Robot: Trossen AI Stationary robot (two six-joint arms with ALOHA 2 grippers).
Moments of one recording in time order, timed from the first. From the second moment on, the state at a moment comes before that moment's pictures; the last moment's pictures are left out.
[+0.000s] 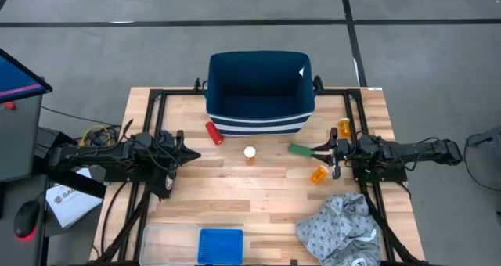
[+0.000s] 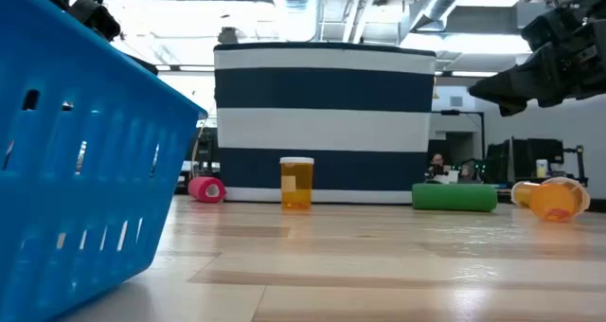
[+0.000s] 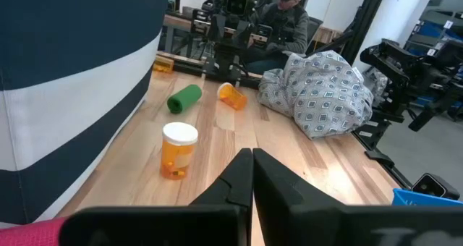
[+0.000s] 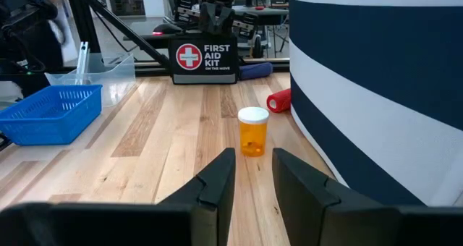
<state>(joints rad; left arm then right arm) 0.07 0.19 0.01 0.09 0.09 -0.22 0.03 0.15 0.01 0.02 0.10 0.02</state>
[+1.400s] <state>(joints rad) 0.07 0.23 0.01 0.24 0.02 -0.74 0.03 0.15 0.01 0.02 0.10 0.02</state>
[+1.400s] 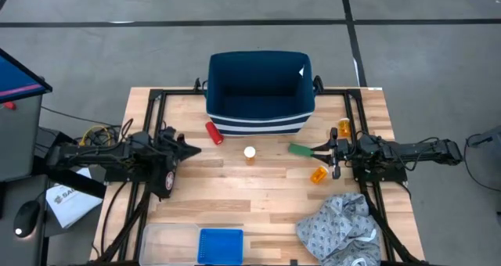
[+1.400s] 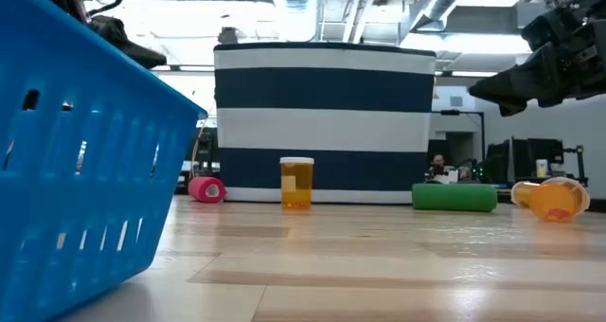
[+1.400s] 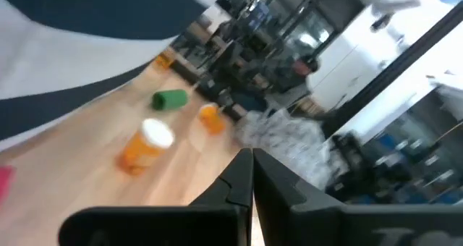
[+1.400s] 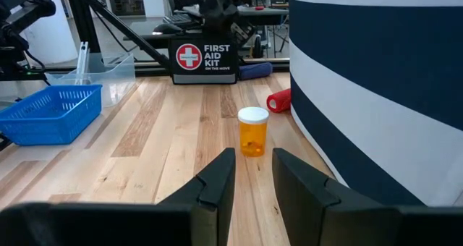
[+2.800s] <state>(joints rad) 0.07 0.47 0.01 0.70 -0.39 -0.98 0.02 0.15 0.01 0.03 0.11 0.01</state>
